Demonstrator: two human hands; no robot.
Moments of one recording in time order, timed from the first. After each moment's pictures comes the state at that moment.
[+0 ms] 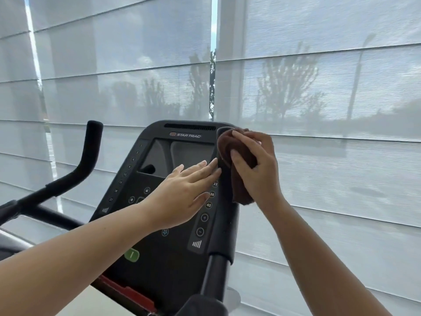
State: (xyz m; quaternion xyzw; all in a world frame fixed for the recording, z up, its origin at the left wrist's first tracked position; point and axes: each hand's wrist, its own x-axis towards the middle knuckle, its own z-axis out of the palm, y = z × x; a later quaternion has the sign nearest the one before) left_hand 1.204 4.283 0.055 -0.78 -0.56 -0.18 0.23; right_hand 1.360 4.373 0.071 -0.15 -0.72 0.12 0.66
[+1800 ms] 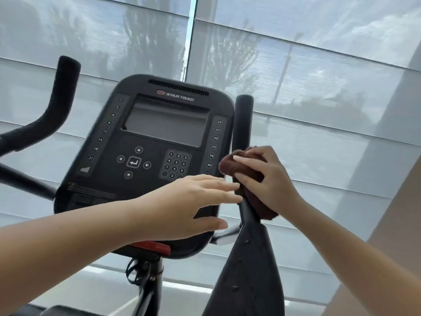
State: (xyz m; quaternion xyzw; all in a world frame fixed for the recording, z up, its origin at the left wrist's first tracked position) left_hand 1.158 4.186 0.022 -0.91 -0.33 -0.24 0.00; right_hand 1.364 4.263 0.031 -0.36 -0.84 -0.03 0.41
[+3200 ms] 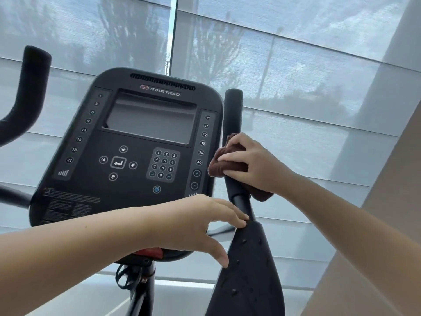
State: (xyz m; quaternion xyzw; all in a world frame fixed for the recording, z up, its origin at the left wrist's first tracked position) left_hand 1.182 4.203 0.010 -0.91 -0.29 -0.21 -0.20; right_hand 1.363 4.288 0.051 -0.31 -0.91 -0.16 0.24
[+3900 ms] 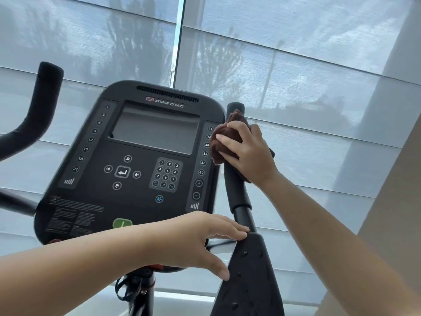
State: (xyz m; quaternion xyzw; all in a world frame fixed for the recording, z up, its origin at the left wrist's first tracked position) left_hand 1.176 4.198 0.004 -0.88 -0.33 -0.18 -0.29; right_hand 1.339 4.312 0.066 -0.33 -0.81 -0.34 0.36
